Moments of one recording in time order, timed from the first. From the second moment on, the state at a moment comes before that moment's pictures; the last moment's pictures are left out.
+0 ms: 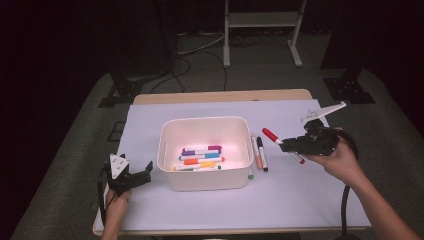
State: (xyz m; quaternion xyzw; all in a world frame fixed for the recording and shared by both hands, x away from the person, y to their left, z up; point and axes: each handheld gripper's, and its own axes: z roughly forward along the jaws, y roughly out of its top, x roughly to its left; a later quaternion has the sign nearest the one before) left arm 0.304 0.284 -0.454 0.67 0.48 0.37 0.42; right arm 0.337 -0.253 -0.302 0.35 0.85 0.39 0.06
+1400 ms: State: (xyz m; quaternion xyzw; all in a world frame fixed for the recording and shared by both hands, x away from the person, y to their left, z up) left arm 0.304 0.284 -0.454 0.67 0.48 0.37 0.43; right arm 0.350 -0.078 -0.257 0.17 0.91 0.38 -0.01
